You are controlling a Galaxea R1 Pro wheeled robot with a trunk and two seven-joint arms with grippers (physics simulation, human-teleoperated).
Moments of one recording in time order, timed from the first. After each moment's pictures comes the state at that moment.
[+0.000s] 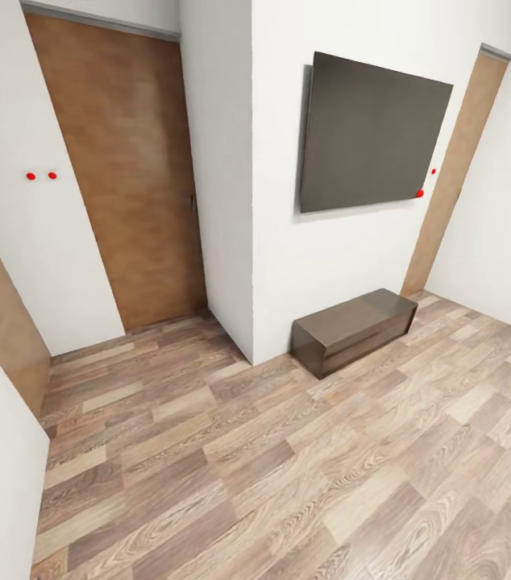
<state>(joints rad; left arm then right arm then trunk) -0.11 0.02 -0.09 -0.12 0.05 -0.06 0.04 -0.24 -0.02 0.38 0.03 -0.23 0.10 0.02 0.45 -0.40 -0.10</state>
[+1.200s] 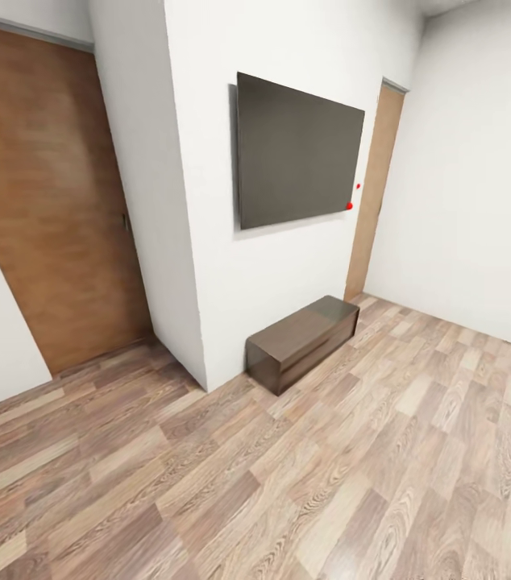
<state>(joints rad) -0.11 0.02 -0.09 -0.12 0.05 -0.06 0.04 -0.24 -0.02 0.38 0.03 -0.23 0.10 0.02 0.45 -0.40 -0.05</state>
